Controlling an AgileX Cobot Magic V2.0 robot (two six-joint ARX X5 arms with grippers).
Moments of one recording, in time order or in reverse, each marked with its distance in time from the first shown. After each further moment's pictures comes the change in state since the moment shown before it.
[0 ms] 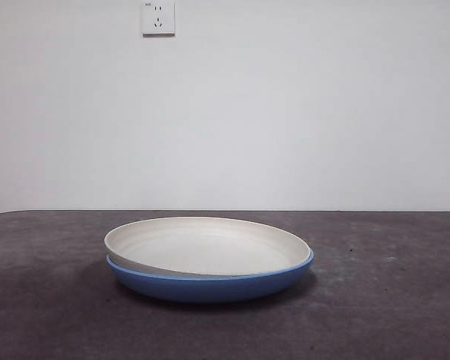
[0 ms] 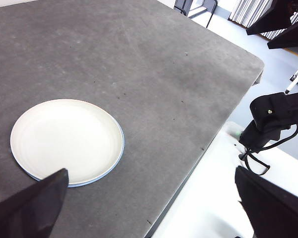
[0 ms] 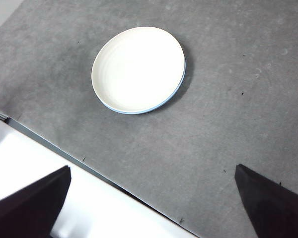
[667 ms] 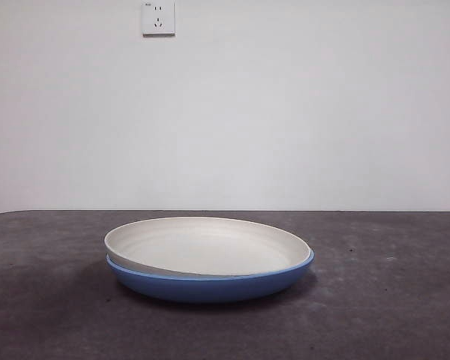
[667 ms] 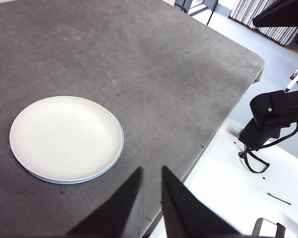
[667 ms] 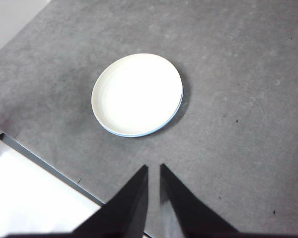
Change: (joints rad) left arm 0.000 0.000 0.000 -0.011 0.000 0.000; right arm 0.000 0.000 0.000 0.088 0.022 -0.026
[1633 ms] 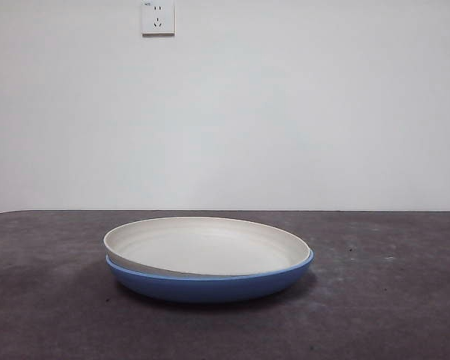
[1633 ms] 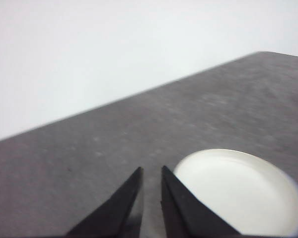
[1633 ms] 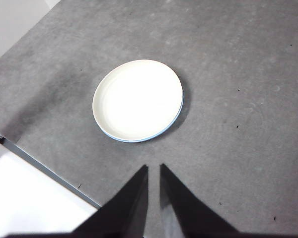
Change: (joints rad) left arm 0.509 -0.340 -0.581 0.625 0.000 0.214; right arm 0.000 0.000 0.000 0.016 0.000 0.000
